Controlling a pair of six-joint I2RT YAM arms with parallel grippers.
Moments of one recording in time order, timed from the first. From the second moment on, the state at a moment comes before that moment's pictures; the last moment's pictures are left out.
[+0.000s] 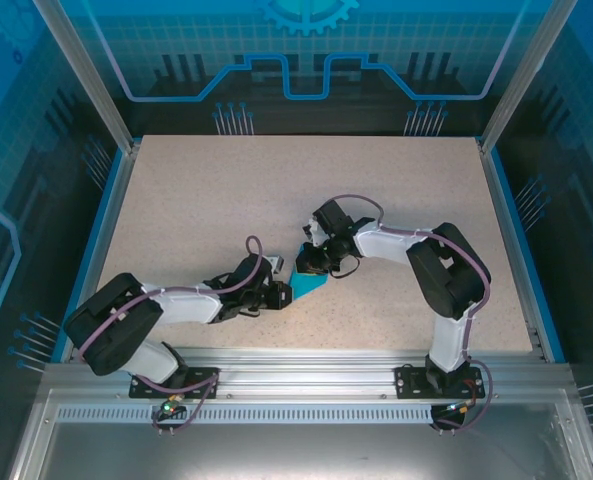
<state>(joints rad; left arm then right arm) -0.71 1.46 0.46 0.17 0.18 -0.70 0.62 1.89 1.13 -0.38 -0.53 0.60</state>
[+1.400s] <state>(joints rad) -0.63 1.50 0.48 0.13 0.30 -0.66 0.67 1.86 1.12 -0.39 -0.50 0.62</state>
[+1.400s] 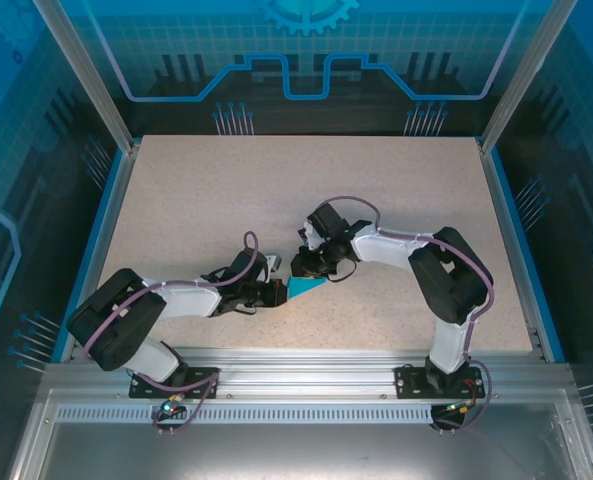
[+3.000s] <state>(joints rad) -0.70 1.52 0.61 -0.08 0.15 -0.47 0.67 1.86 1.13 -0.41 -0.47 0.62</state>
